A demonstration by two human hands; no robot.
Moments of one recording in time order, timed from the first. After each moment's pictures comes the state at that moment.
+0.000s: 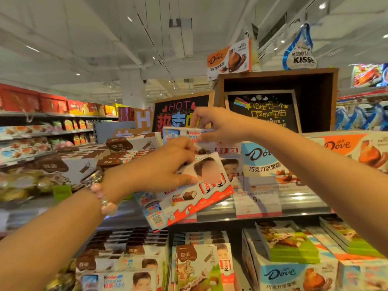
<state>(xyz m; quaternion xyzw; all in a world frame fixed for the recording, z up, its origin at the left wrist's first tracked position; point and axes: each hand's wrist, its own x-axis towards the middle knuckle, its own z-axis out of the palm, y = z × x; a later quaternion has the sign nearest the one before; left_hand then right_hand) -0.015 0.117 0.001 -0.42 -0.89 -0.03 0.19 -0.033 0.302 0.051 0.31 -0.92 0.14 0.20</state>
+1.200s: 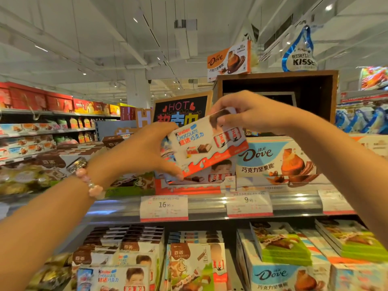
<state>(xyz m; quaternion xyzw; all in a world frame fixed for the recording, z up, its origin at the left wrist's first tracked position) -0.013 0.109 0.016 -0.35 -0.88 -0.19 0.25 0.014 0.347 0.067 0.33 -0.89 0.25 0.18</state>
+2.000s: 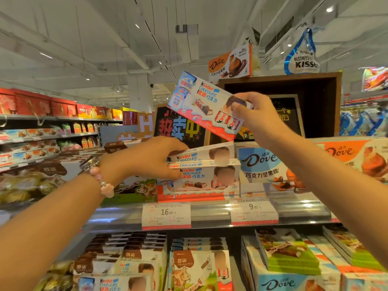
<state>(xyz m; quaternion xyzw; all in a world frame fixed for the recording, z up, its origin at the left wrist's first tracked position) -0.025 0.115 0.024 -0.37 -0.91 -0.05 0.18 -0.036 0.346 0.048 0.19 -0.72 0.57 0.36</state>
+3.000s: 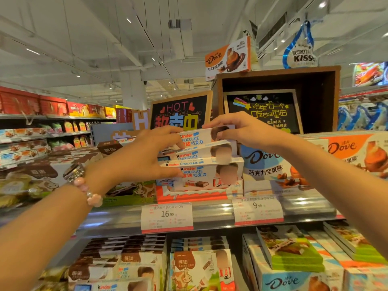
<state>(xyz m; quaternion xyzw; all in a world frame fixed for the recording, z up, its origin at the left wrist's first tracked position) -0.033 0.098 0.014 -0.38 -0.89 -0.07 0.24 -0.039 0.347 0.033 0.32 -0.86 0.35 0.18</state>
